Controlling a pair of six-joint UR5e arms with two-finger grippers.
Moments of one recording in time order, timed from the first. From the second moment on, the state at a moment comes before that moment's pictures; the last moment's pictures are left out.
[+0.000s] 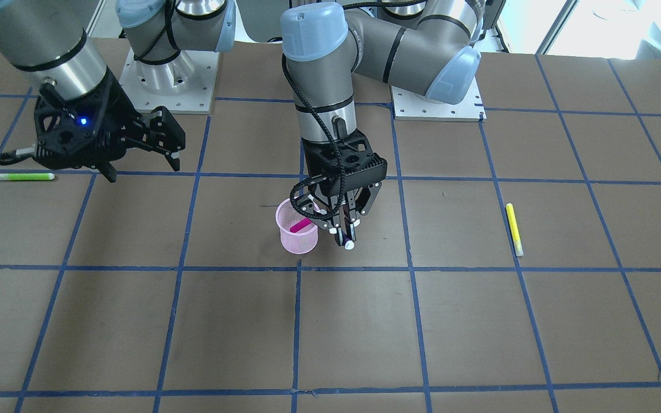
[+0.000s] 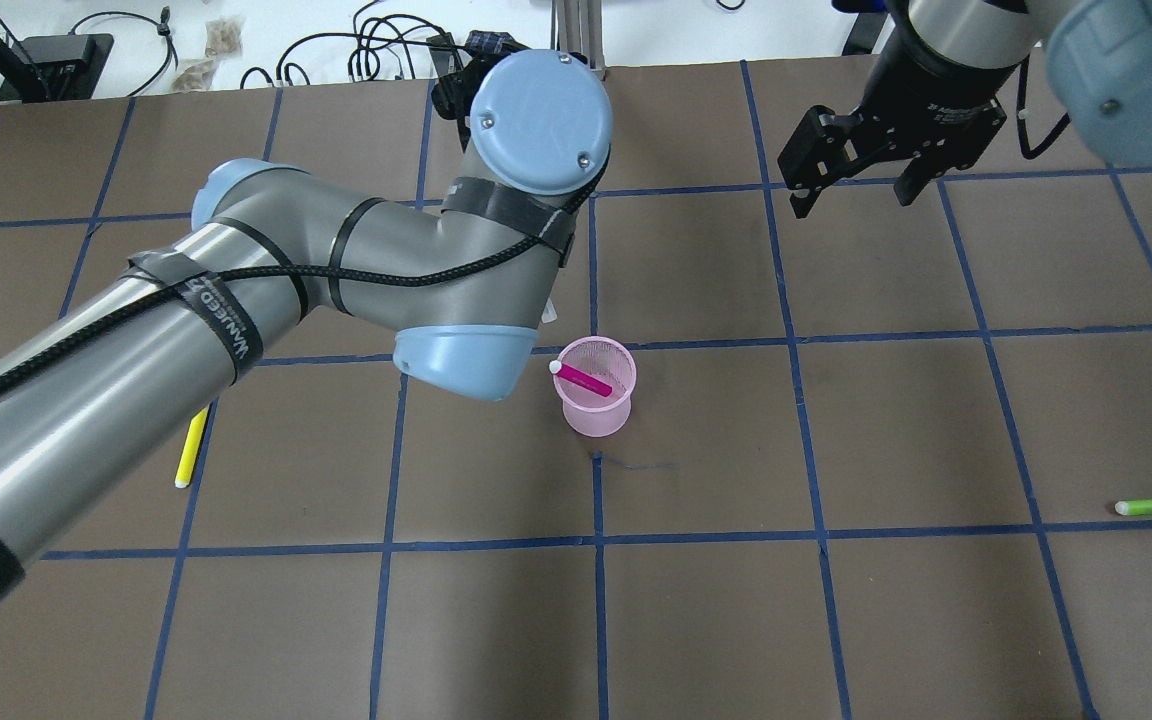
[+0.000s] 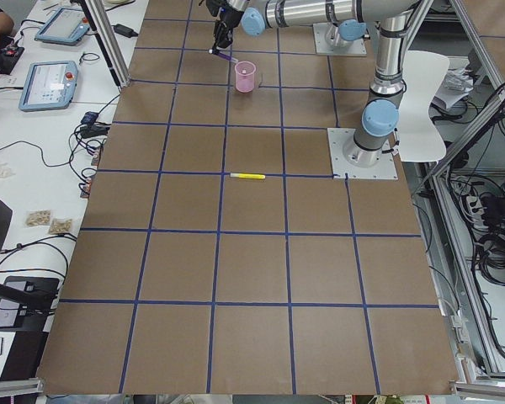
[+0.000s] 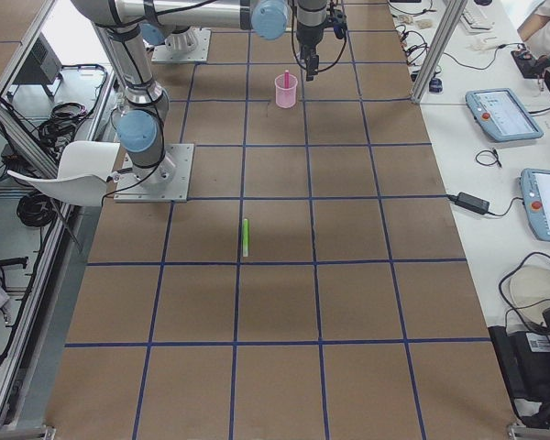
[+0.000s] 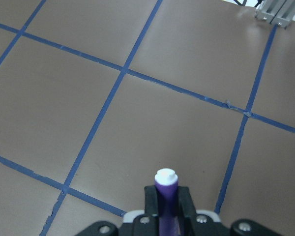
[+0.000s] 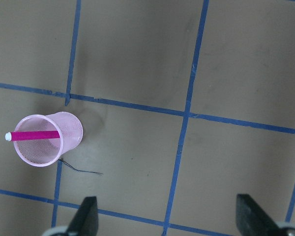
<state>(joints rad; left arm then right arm) -2.01 -1.86 -1.69 -0.79 1.95 -0.71 1.55 -1.54 1.55 -1.60 -1.47 -0.18</state>
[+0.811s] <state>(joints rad) -2.08 -1.91 -1.72 -0.75 1.96 -0.80 1.54 -1.56 1.54 -1.58 -1.66 -0.18</state>
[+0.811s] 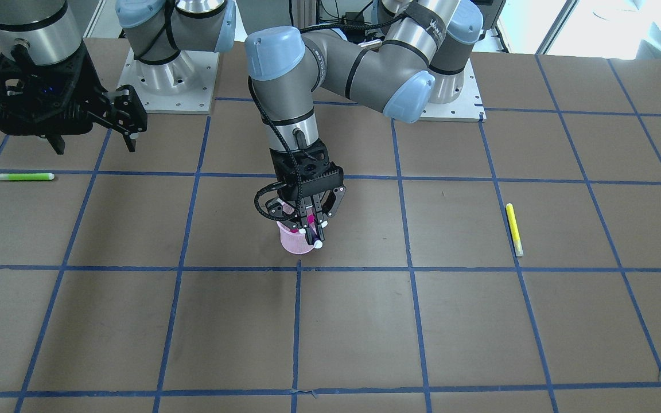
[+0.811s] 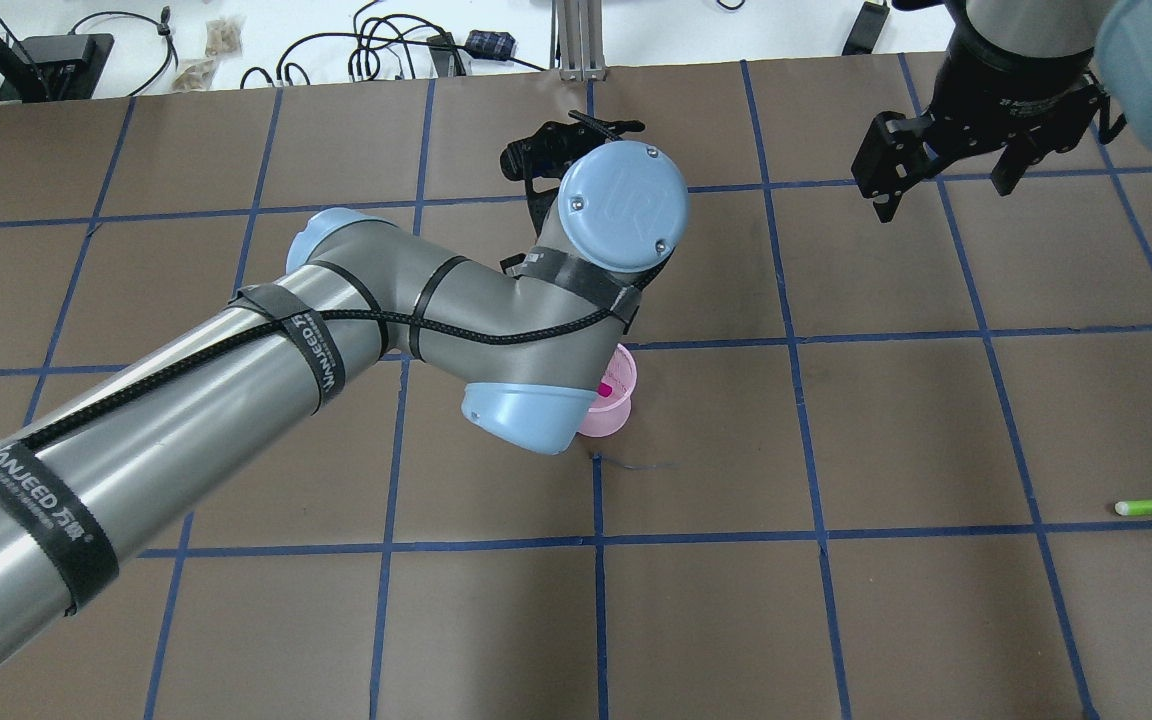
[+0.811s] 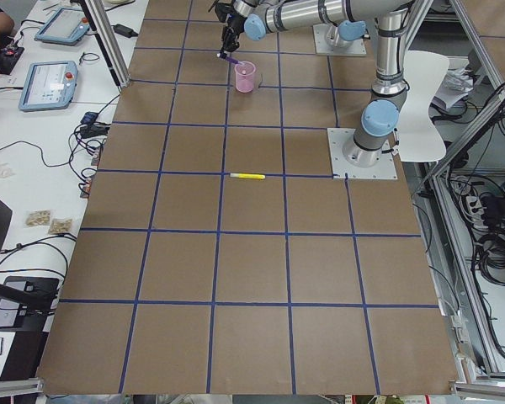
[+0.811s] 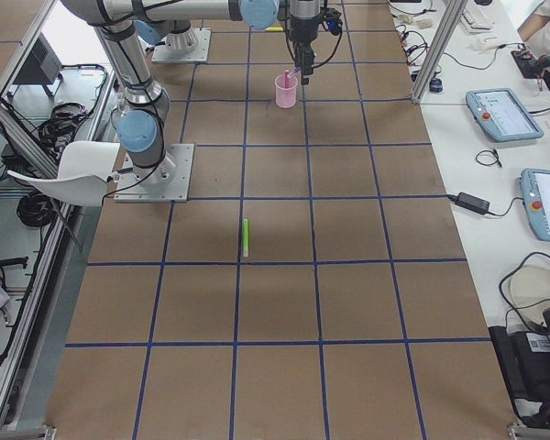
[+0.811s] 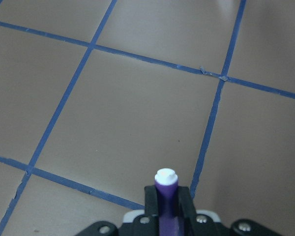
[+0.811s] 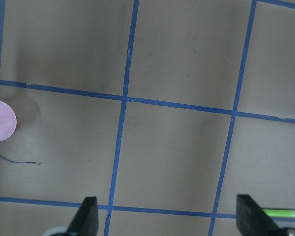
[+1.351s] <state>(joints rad) -2.11 -1.92 -1.75 -0.75 1.98 -0.89 1.54 -1.56 1.54 -1.58 -1.58 -0.17</state>
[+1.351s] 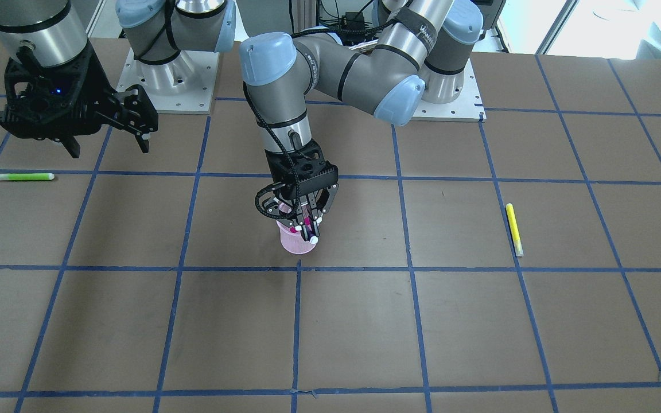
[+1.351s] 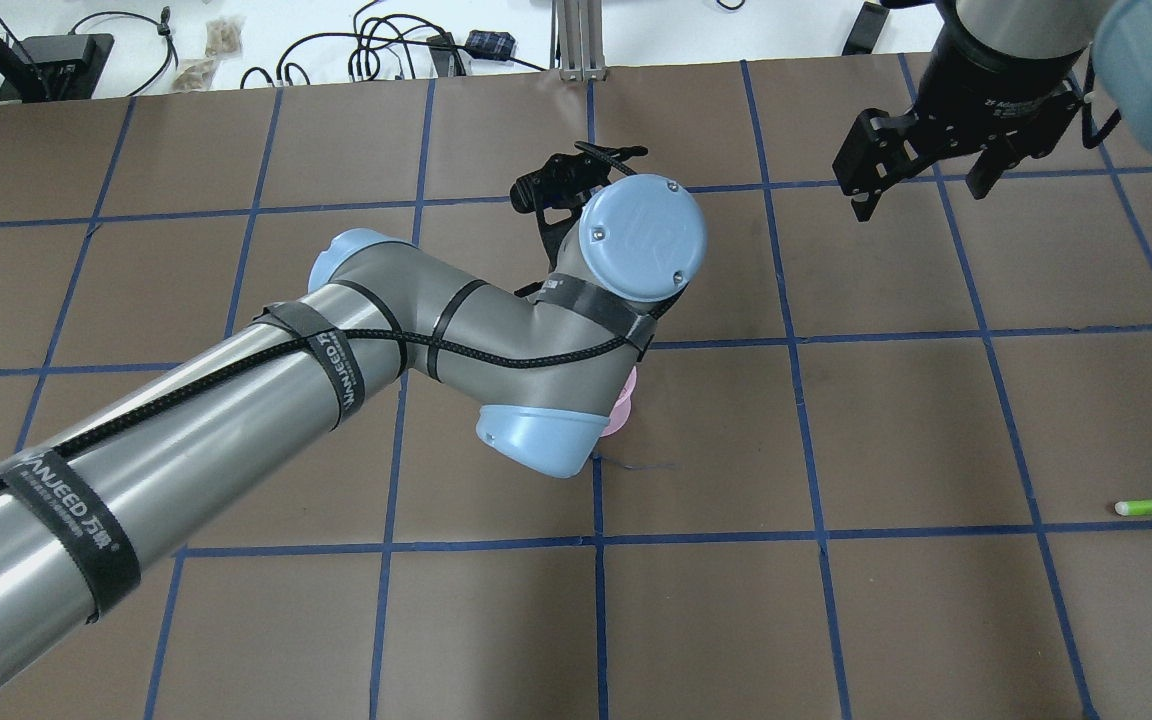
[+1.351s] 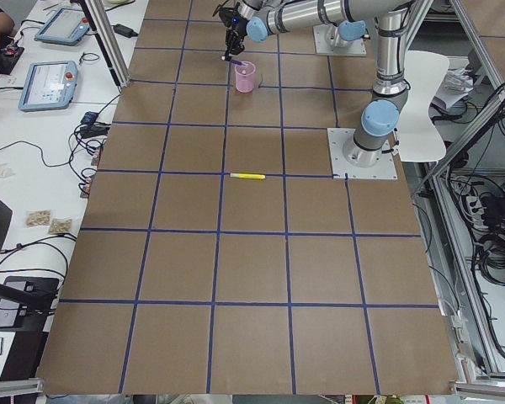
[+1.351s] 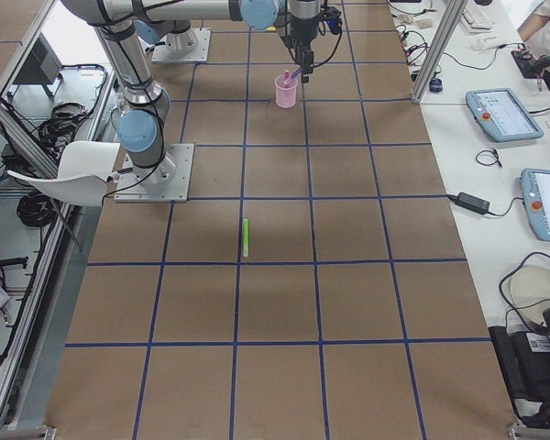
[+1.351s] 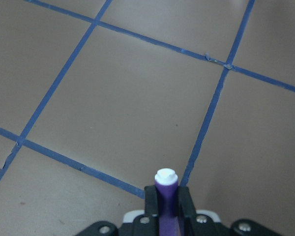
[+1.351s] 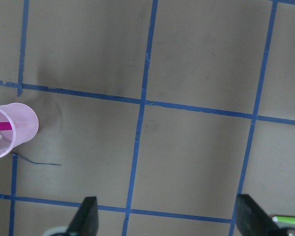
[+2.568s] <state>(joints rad) -2.11 -1.90 -1.74 -0.77 1.92 -0.83 1.54 -1.56 1.55 -1.60 -1.54 -0.07</state>
